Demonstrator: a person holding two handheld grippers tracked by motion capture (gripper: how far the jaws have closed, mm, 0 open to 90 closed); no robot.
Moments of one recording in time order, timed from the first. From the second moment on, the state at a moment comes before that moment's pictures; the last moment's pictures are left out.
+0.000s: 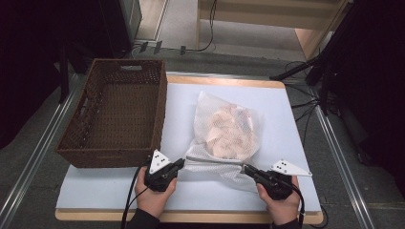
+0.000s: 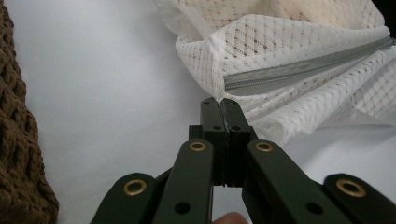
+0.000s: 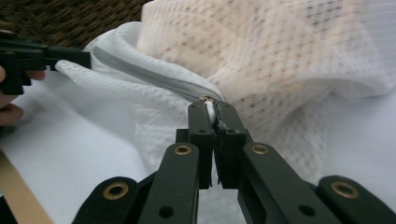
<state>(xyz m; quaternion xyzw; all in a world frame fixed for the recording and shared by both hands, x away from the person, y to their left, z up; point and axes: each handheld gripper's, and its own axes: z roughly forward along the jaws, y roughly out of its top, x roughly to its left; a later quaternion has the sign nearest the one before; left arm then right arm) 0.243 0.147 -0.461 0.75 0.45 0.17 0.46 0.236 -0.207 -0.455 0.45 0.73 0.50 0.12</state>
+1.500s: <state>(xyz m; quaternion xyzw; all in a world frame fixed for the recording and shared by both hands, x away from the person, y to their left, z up) 0.246 0.157 -0.464 0.76 0.42 0.13 0.49 0.247 -0.262 -0.474 0.47 0.71 0.50 0.16</state>
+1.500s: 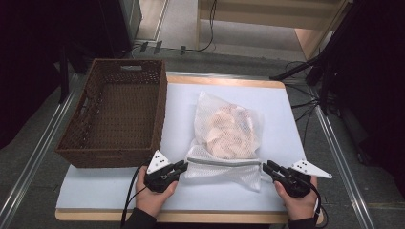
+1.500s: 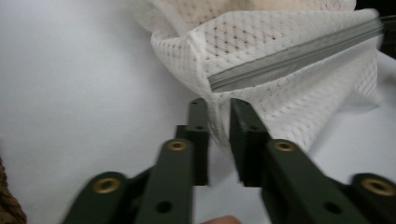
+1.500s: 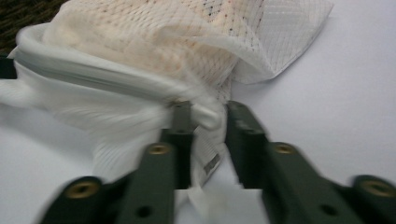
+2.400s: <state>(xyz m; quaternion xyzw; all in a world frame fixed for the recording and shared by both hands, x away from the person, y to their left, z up) 0.237 0.189 -0.458 0.76 0.36 0.11 0.52 0.258 -0.301 -0.473 0.48 0.69 0.50 0.19</state>
